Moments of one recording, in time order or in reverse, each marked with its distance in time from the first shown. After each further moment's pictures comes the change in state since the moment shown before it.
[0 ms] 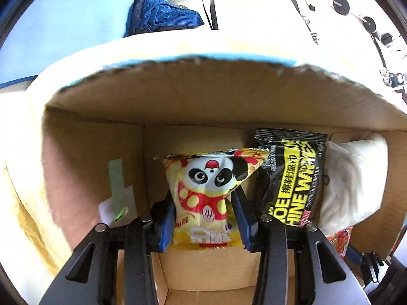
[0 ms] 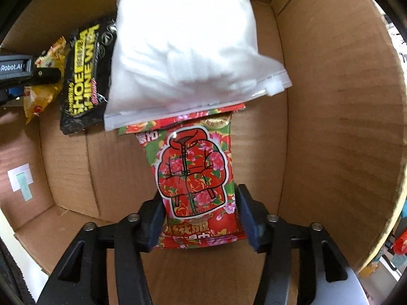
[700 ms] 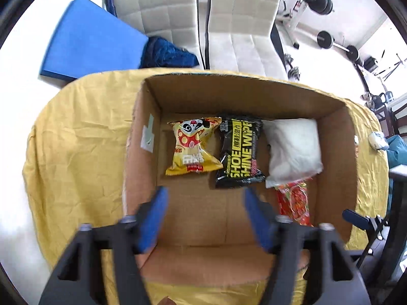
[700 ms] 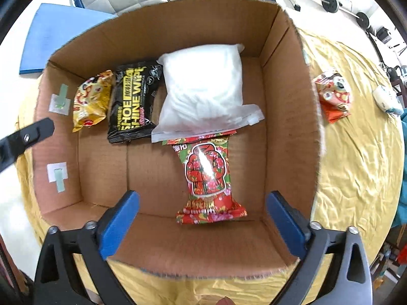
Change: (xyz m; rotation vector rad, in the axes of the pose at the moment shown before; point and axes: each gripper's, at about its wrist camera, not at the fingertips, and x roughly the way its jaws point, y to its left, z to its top) left arm -0.120 -0.012 -0.113 -0.032 -0.275 -0.048; right arm -0.102 -0.002 -0.028 -0.036 -0.165 0.036
